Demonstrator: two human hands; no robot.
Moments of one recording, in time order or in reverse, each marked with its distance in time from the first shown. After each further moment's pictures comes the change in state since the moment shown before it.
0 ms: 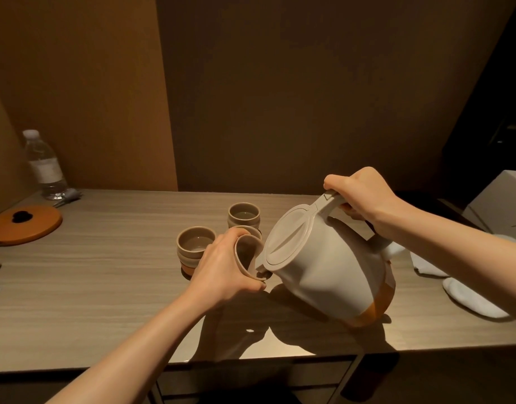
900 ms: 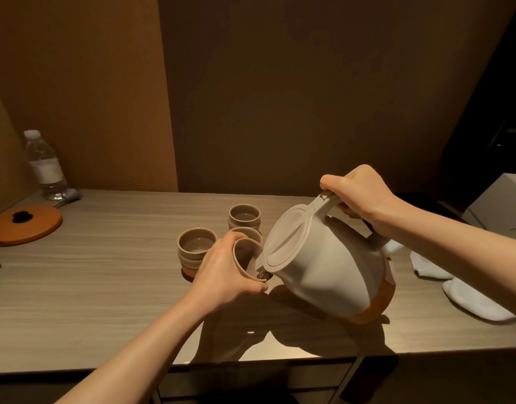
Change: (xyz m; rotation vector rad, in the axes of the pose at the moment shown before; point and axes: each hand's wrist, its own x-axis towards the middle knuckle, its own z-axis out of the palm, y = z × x) left_hand -0.003 0.000 0.001 -0.072 0.013 -0.018; right_hand 0.007 -0.002 0.002 -0.076 -0.015 -0.085
